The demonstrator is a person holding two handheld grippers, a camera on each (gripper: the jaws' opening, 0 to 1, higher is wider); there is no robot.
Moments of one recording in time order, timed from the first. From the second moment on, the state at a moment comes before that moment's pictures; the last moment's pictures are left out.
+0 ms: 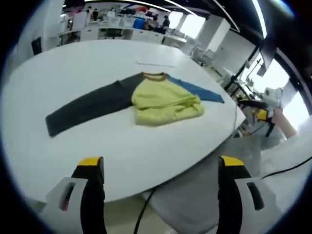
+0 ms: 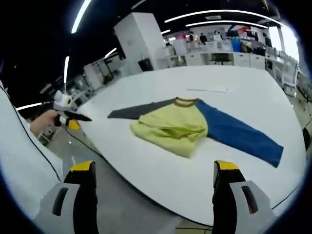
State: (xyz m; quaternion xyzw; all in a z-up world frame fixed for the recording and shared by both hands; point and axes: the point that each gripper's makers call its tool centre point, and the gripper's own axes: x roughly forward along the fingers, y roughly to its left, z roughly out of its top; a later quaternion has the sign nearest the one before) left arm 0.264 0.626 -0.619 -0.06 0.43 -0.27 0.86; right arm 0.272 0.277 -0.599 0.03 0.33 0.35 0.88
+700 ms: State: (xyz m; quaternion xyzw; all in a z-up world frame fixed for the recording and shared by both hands) left arm 0.263 0.622 -0.621 -0.05 0.43 -0.28 0.86; right arm 0.272 0.270 -0.599 0.04 0.33 0.34 0.88
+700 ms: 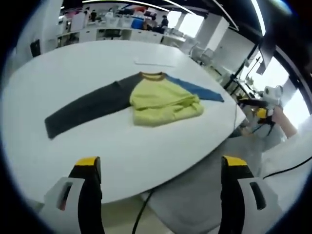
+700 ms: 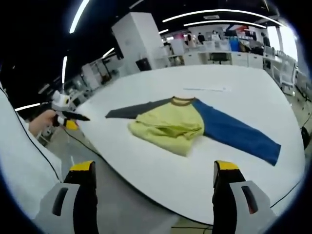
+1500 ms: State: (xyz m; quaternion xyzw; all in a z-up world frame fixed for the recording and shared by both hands) left arm 0.274 0.617 -0.625 -0.05 0.43 -0.28 0.86; right arm 0.281 0.275 -0.611 0.04 0.34 0.34 0.88
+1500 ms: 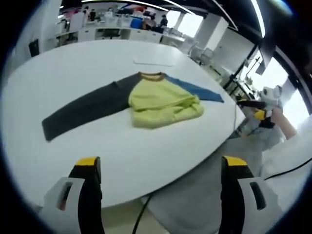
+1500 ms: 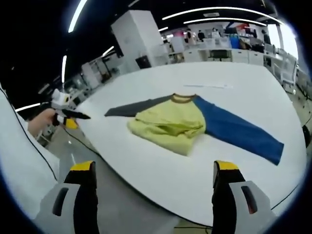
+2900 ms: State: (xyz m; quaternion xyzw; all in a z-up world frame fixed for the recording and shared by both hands) left arm 0.341 0.596 -0.663 -0.05 0.44 -0.29 0.85; right arm 0.338 0.297 -0.655 0.10 0.36 0.33 0.87
